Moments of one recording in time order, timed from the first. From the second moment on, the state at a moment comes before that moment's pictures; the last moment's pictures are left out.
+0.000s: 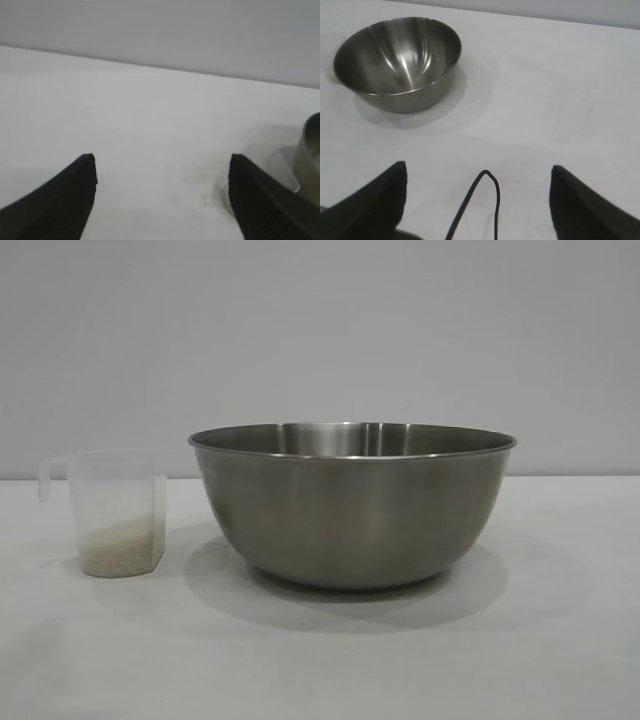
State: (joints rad) left arm -0.09 0.99 -0.06 0.15 -0.64 -0.26; right arm 0.28 -0.02 -0.49 0.09 1.14 -0.04
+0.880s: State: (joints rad) left arm -0.09 1.68 -0.08 0.26 -1.14 -0.20; right arm 0.28 -0.02 -0.49 0.09 1.14 -0.04
